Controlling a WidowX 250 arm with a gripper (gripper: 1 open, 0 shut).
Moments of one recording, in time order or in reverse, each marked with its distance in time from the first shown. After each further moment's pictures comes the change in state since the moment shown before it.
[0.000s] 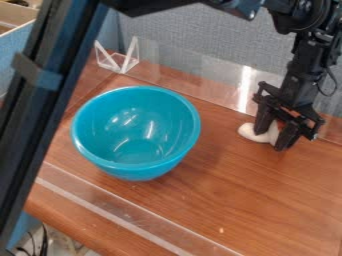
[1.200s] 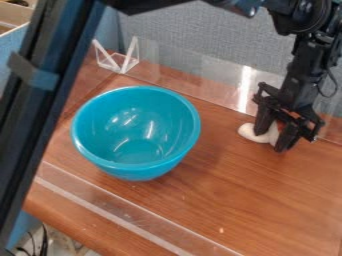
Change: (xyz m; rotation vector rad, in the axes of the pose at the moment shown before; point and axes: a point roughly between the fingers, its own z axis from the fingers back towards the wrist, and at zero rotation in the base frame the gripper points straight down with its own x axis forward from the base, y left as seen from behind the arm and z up) arm -0.003 -0.004 -0.003 0.002 0.005 -0.001
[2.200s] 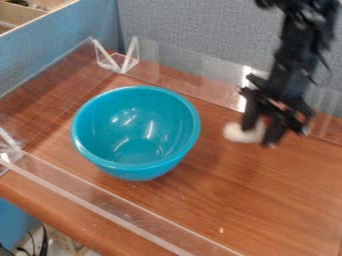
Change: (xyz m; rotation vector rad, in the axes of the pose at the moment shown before) arm -0.060 0.016 0.056 0.001 -0.090 0.055
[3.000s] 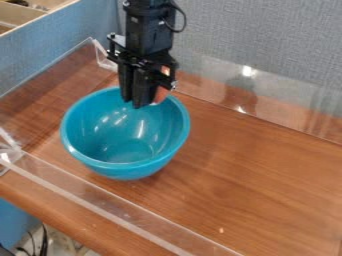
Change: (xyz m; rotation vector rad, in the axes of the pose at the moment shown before) arm -0.106 0.080 0.009 -0.031 0.022 0.188
